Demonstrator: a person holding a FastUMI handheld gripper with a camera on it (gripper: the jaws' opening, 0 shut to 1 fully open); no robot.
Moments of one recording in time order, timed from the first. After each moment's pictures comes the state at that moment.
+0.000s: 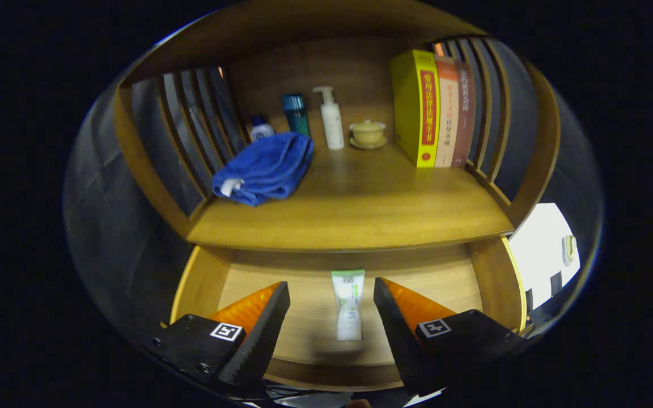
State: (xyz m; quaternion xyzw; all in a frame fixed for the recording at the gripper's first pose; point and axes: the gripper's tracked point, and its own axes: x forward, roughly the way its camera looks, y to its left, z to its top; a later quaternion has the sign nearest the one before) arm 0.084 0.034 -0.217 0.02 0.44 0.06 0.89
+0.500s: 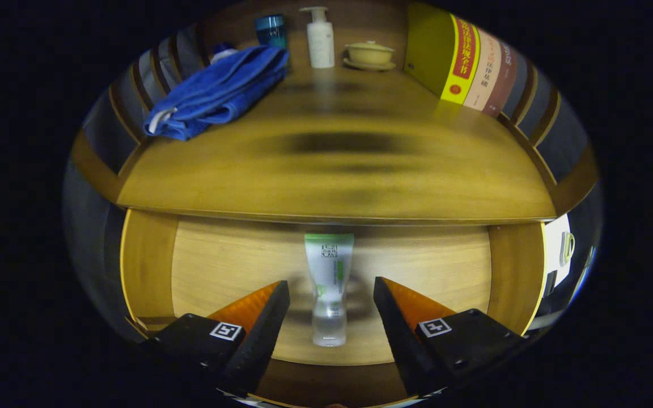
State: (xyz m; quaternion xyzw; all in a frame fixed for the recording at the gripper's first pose) arm 0.094 0.021 -0.308 -0.02 0.59 0.03 0.81
